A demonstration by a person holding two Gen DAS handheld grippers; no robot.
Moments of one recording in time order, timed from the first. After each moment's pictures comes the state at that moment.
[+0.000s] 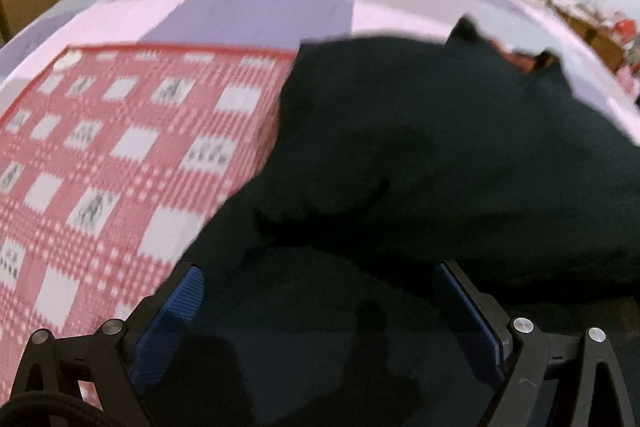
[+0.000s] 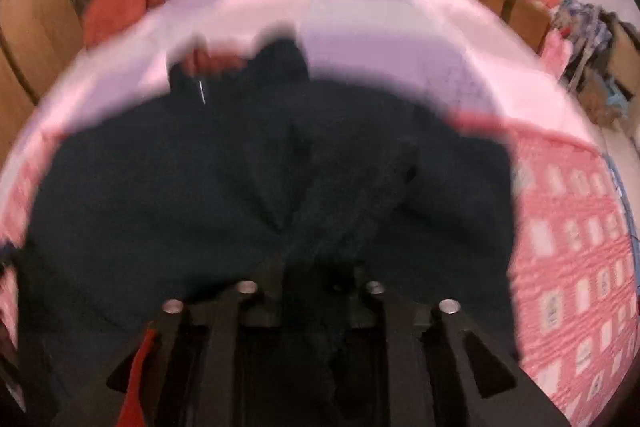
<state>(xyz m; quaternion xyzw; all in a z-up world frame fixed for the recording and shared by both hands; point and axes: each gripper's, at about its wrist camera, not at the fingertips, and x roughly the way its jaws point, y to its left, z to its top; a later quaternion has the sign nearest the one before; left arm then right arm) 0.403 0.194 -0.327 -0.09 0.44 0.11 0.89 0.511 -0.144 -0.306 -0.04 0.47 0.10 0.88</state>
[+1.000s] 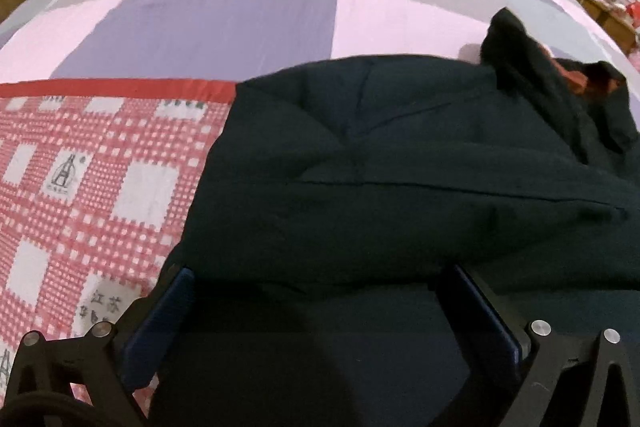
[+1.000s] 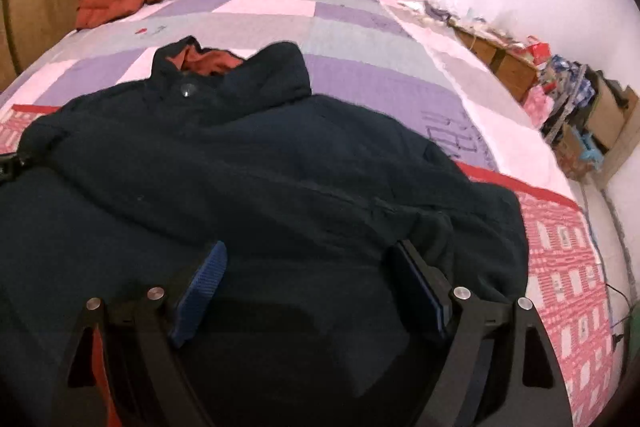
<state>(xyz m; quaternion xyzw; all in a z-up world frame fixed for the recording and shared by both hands) 0.559 0.206 -0.359 -0.08 0.46 0.09 0.88 0.558 -0.122 -0.328 -0.09 0.42 0.07 0.90</state>
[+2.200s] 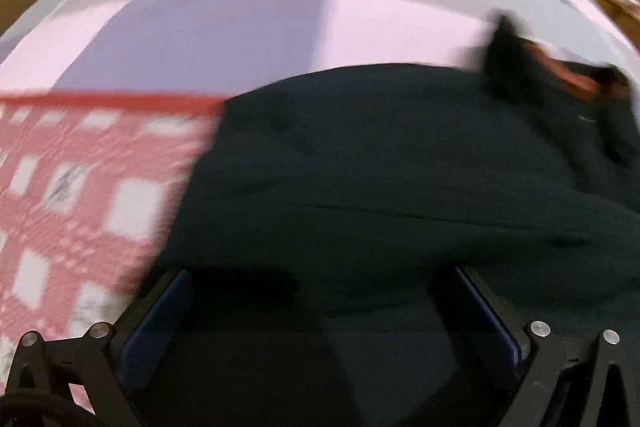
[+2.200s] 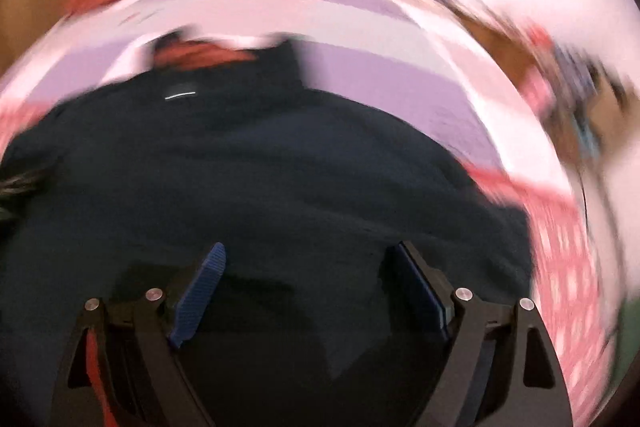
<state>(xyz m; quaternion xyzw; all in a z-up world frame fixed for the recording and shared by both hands) 0.570 0.204 -0.352 -0.08 0.48 0.12 0.86 0.574 -0.158 -0.328 -0.07 0.46 -0.03 0.88</state>
